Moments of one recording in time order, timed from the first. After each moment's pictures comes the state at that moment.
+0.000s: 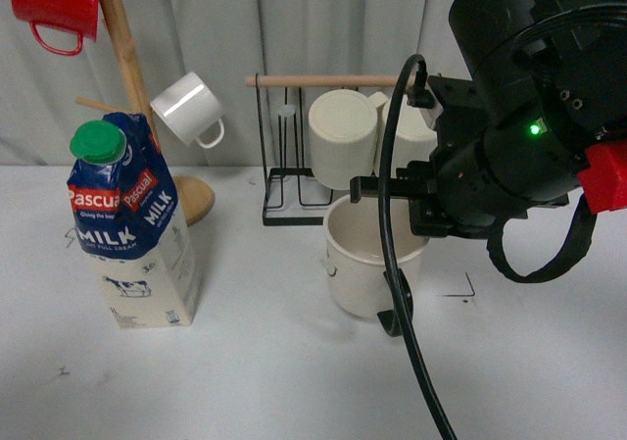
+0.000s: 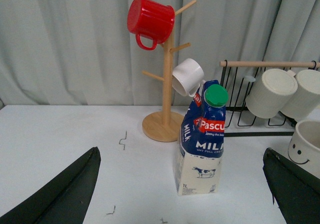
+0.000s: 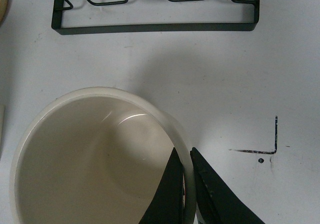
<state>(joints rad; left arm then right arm) 0.00 0.01 0.01 0.00 0.00 -0.01 0.37 2.00 1.22 -0.08 0.03 0.29</state>
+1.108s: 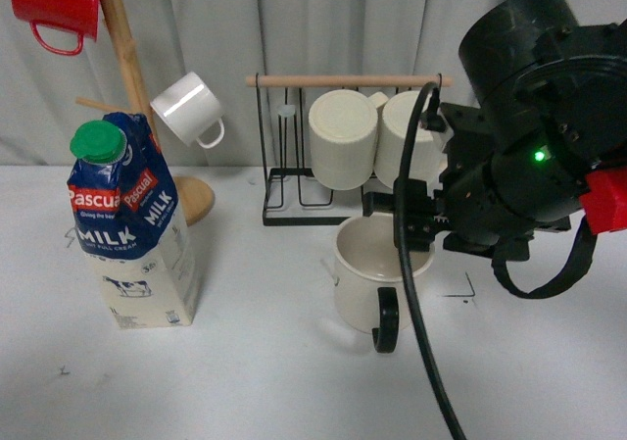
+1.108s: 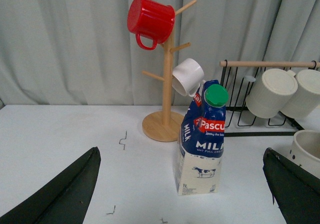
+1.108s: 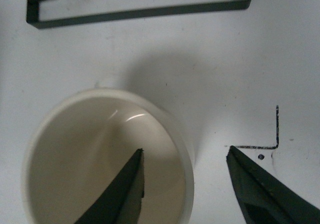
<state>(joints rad) 0.00 0.01 0.01 0.00 0.00 -0.01 0.33 2.04 1.22 -0.07 -0.01 0.32</state>
